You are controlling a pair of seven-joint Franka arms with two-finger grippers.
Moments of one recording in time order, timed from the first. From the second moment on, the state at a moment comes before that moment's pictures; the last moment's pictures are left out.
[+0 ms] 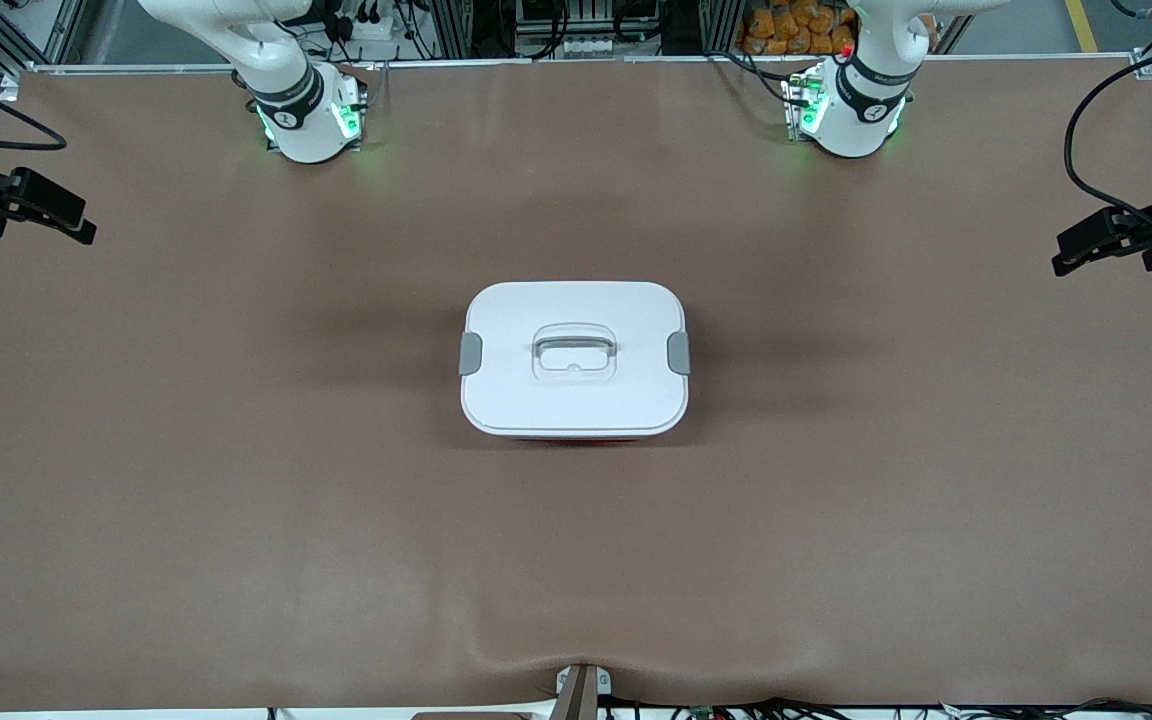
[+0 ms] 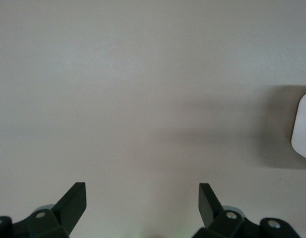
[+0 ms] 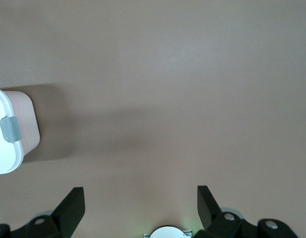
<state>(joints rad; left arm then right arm) -0.04 0.00 0.05 -1.60 0.01 1.55 -0.02 0.04 0.00 -0.04 -1.46 0.01 1.37 0.10</state>
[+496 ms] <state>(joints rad) -0.06 0.00 0.00 -1.59 0.01 1.52 -0.02 0.03 0.00 -0.03 -1.46 0.01 1.34 0.10</state>
